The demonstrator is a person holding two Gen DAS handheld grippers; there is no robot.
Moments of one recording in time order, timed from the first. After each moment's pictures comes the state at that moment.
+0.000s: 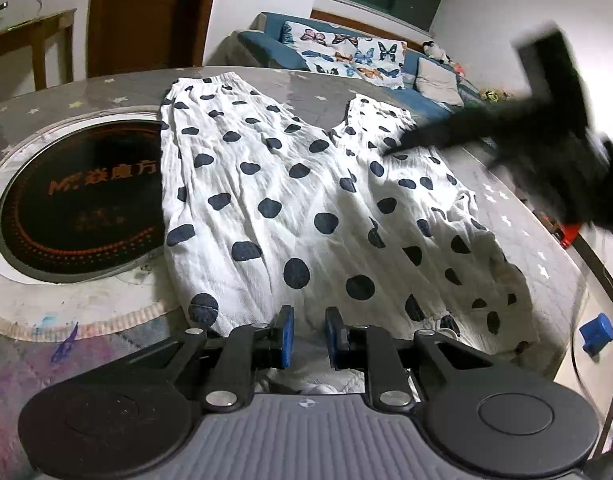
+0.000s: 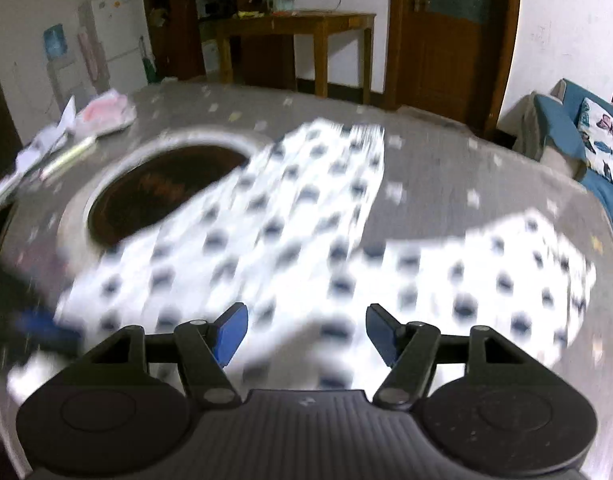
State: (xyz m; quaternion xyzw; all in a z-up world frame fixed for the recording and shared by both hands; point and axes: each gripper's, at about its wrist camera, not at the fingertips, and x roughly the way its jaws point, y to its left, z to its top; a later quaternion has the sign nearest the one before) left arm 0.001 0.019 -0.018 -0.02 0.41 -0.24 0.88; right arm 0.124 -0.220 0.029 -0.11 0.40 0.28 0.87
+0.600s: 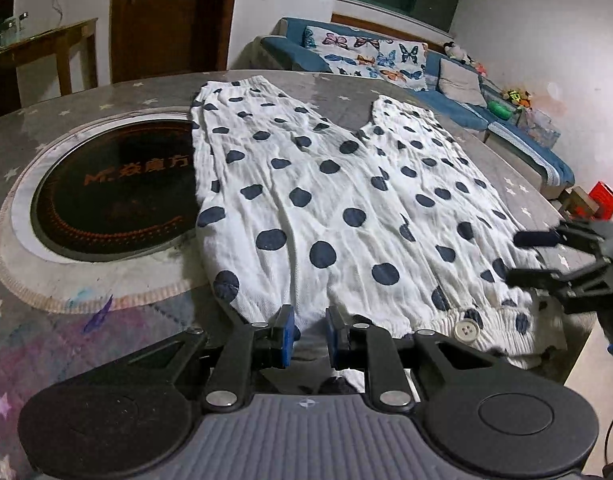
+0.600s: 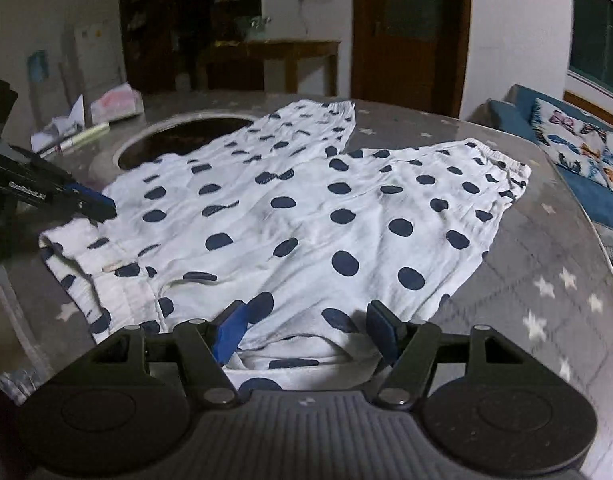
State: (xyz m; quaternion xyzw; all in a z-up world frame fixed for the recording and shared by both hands) left arm -0.016 0.027 -0.018 -0.01 0.40 -0.20 0.89; right arm -0.021 -0.273 -0.011 -0.07 0.34 0.23 0.91
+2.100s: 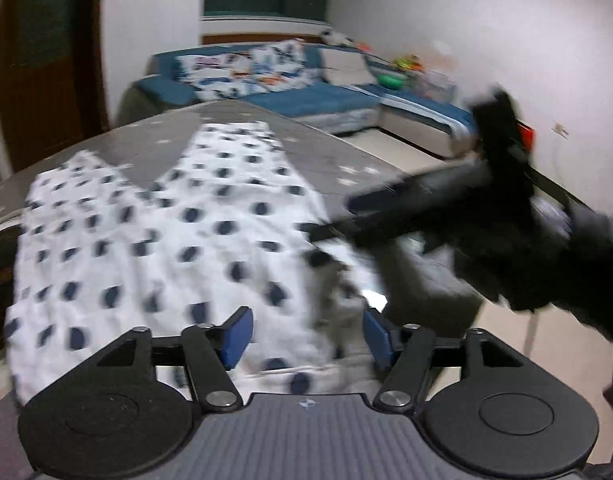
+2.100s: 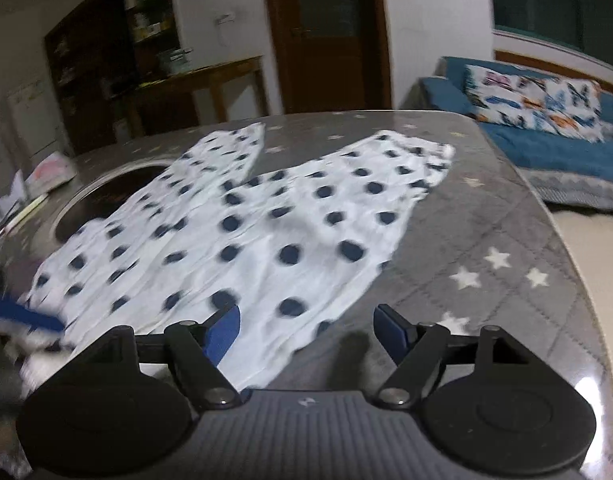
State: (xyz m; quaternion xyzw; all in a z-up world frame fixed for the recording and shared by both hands) left arm -0.066 -0.131 0.007 0.10 0.35 -0.36 0.86; right arm 0.025 -0.335 -0.008 0.03 0.34 0.14 0.93
